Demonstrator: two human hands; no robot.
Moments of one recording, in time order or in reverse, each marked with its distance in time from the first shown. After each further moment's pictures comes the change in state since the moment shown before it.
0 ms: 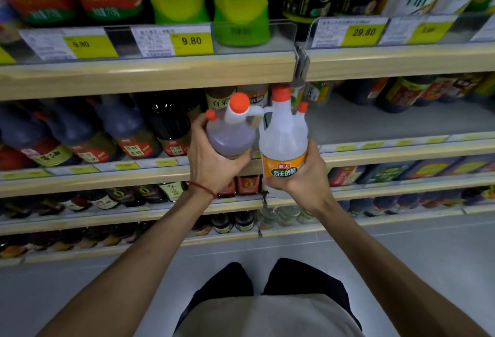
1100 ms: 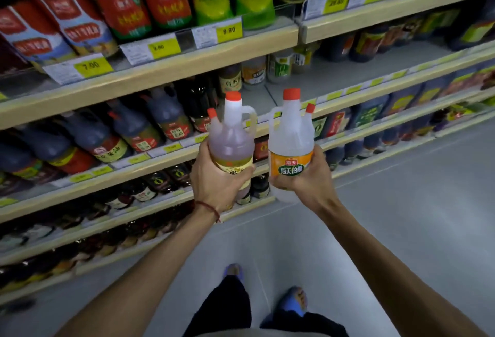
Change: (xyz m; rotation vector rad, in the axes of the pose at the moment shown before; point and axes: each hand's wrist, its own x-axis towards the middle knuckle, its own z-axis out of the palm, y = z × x) left_hand -0.082 0.031 -0.177 0.053 -0.296 -0.167; right_hand -0.184 -0.076 0.066 0.118 0.207 0.217
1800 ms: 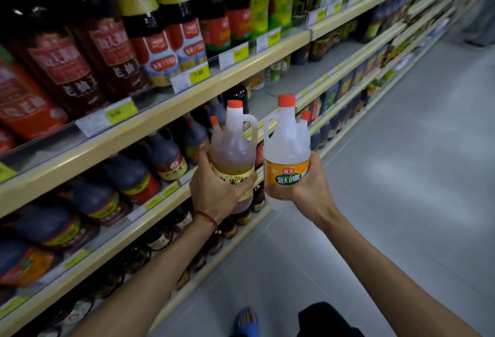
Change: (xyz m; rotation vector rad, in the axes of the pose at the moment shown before) left_hand 0.042 -0.109 -0.254 -0.139 -0.333 0.280; right_hand -0.185 -0.091 0.259 0.089 0.407 -0.010
